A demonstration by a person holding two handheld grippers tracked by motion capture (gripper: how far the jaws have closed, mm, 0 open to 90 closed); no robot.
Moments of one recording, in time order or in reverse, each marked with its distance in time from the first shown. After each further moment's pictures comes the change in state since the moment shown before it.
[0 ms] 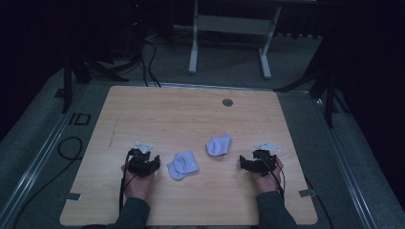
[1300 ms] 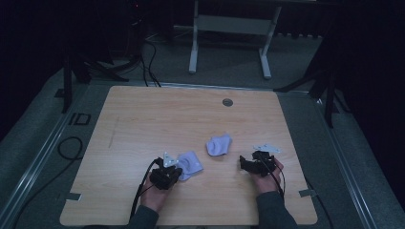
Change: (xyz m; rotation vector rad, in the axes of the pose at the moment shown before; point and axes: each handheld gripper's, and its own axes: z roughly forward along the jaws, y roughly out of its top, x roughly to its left) left arm -0.070 -0.011 -0.012 0.024 -0.344 0.229; right arm 0.004 -0.003 -0.004 -0.020 0.010 -0.012
